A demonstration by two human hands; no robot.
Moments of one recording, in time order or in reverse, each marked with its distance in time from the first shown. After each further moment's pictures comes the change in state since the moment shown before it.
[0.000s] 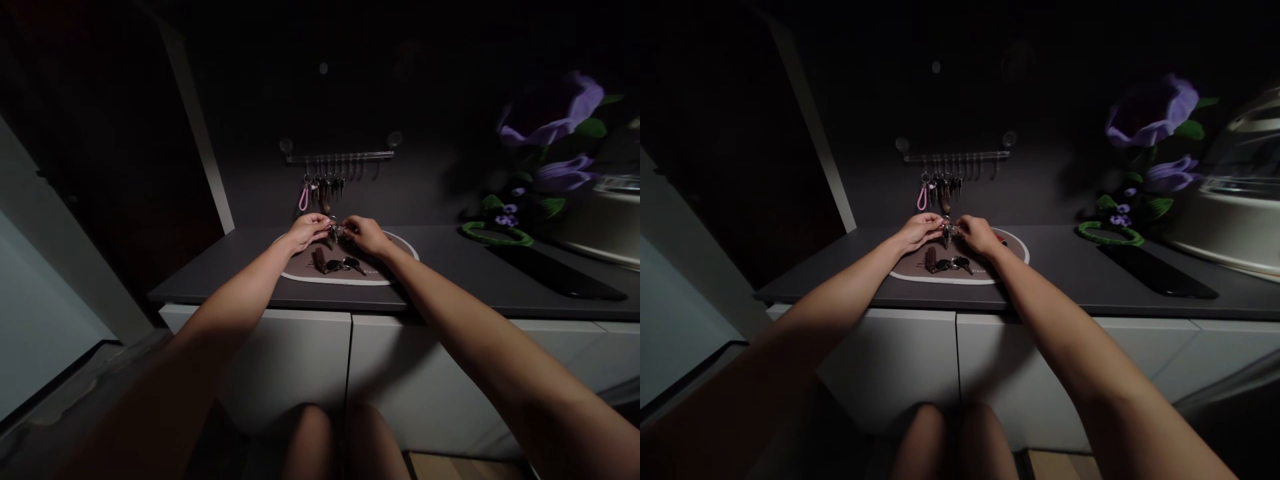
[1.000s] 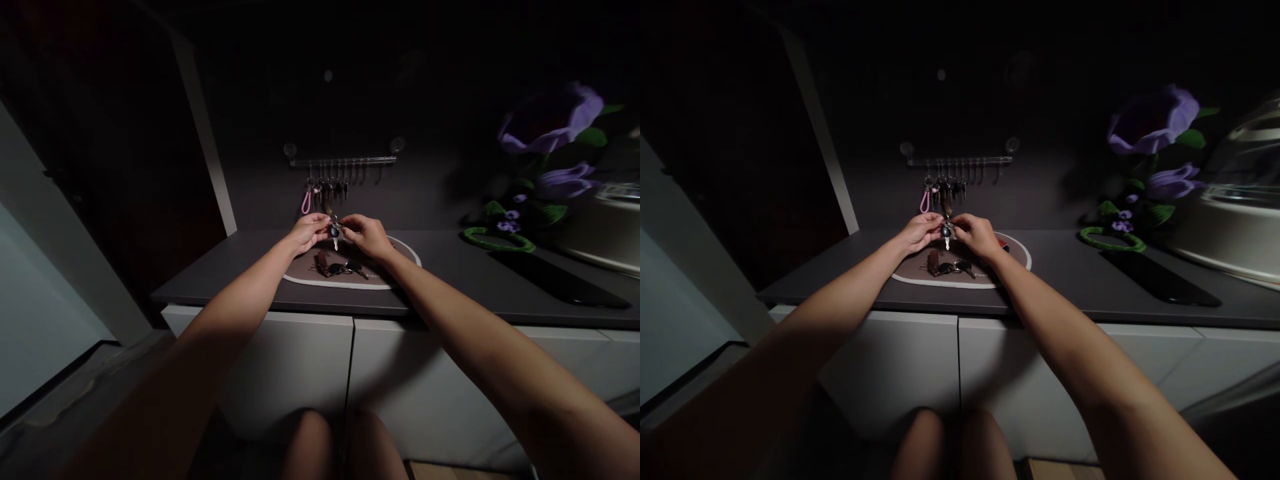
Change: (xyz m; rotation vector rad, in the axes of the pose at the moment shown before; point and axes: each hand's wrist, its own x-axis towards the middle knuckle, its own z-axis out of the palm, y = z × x) left_hand -0.005 0.009 0.005 -0.129 0.000 0.049; right_hand -0.006 -0.016 -0.005 0.257 0.167 -0.086
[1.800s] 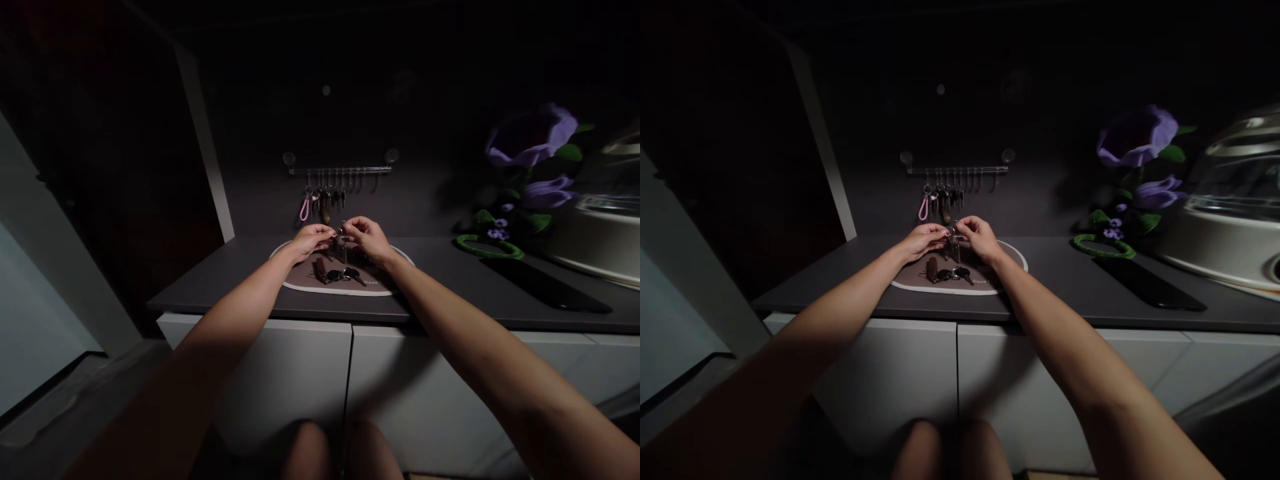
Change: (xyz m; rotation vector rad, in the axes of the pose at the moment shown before) left_hand 0.005 -0.008 -0.005 0.202 -0.066 -0.041; right_hand 0.006 0.003 0.001 0.639 0.067 0.337
